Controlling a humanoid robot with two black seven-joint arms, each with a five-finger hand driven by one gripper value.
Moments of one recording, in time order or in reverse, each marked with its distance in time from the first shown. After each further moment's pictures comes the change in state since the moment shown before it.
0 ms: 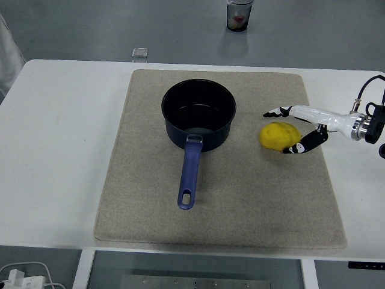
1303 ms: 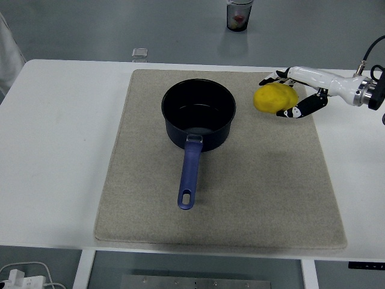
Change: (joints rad) left arm 0.000 0.000 0.000 0.000 0.000 0.000 0.000; right arm 0.162 0.003 0.019 -0.007 0.048 -0.009 0.036
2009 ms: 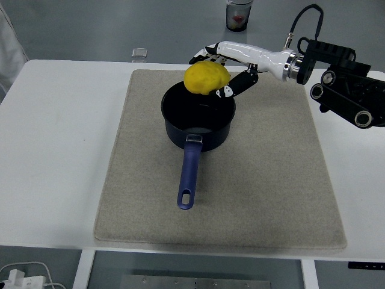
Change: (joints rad) left arm 0.000 0.000 0.000 0.000 0.000 0.000 0.000; right arm 0.126 0.336 -0.059 -0.165 0.082 0.007 -0.013
